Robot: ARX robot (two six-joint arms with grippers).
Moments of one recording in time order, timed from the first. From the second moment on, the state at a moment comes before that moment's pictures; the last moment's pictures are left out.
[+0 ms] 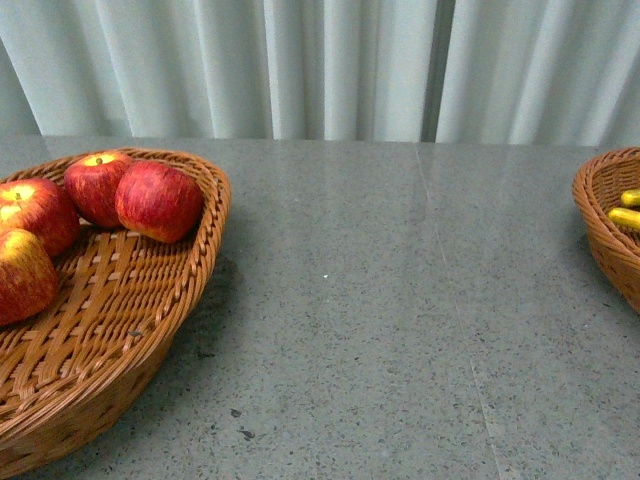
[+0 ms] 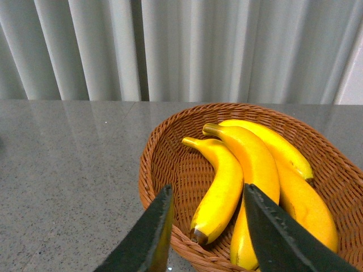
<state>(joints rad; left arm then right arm) 0.00 0.01 0.01 0.00 0.00 -0.01 0.00 0.00 0.01 0.00 0.00 0.00</state>
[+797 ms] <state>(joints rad) 0.00 0.01 0.01 0.00 0.00 -0.01 0.00 0.00 0.01 0.00 0.00 0.00</state>
